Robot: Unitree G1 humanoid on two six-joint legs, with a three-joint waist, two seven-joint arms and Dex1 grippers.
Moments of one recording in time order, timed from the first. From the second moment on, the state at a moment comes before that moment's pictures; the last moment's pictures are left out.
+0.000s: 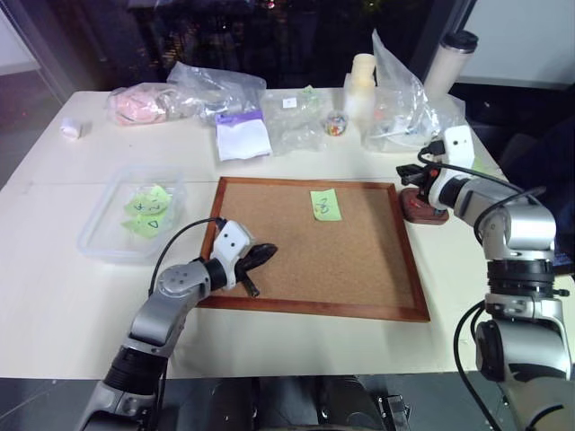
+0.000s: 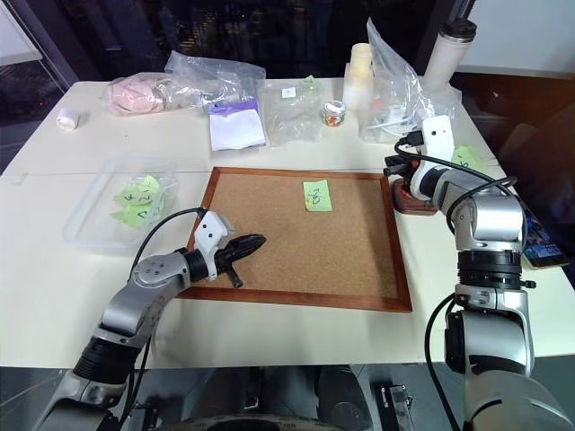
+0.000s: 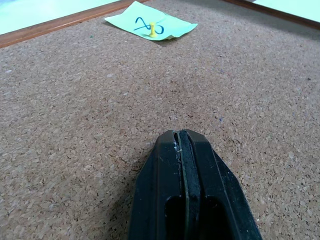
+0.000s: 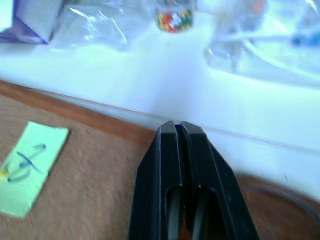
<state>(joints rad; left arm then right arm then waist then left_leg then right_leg) -0.21 0.39 -0.18 -0.10 -0.23 0.34 -0.70 -0.69 -0.57 -0.18 0.22 0.30 0.80 0.52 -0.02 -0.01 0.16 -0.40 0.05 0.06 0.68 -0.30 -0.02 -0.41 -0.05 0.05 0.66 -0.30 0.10</state>
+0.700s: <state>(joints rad) -0.22 0.39 -0.18 -0.10 -0.23 0.34 -0.70 -0.64 -0.57 -0.18 0.40 0.26 0.67 0.49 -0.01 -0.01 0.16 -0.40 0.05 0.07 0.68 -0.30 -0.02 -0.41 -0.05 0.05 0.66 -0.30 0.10</state>
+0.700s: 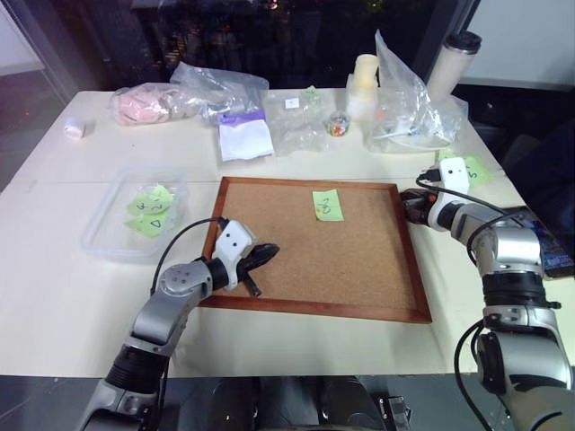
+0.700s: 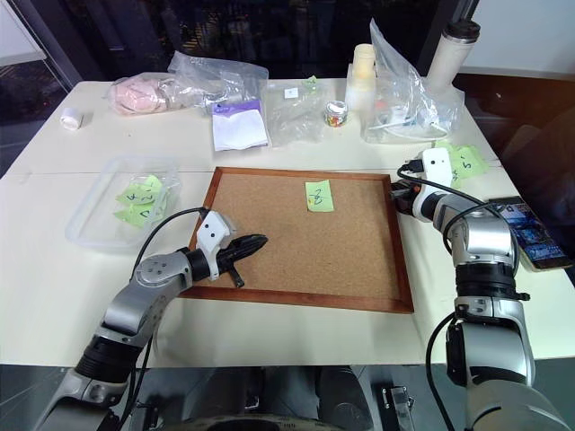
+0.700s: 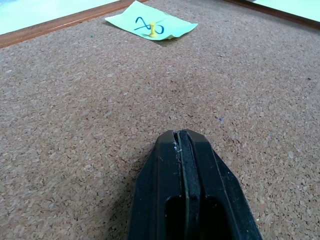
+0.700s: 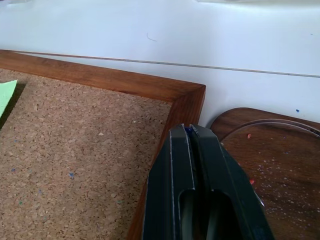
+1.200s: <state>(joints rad) -0.23 0.39 -0.18 -0.09 -0.23 0.34 -0.71 -0.65 -0.64 -0.30 0.49 0.30 0.66 0.44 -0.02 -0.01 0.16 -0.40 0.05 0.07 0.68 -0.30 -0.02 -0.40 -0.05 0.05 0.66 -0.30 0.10</state>
